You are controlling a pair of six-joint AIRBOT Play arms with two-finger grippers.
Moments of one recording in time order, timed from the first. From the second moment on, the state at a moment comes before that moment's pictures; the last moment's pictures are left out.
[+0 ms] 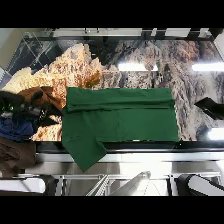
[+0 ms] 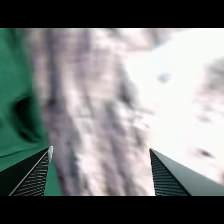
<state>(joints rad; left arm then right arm) 0.44 -1.57 0.97 -2.32 1.60 1.92 -0.66 -1.27 0.82 -0.89 0.87 1.05</state>
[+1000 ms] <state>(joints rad) 0.25 -1.15 0.36 -2.34 1.11 1.83 -0.71 -1.24 0.82 -0.80 1.01 1.07</state>
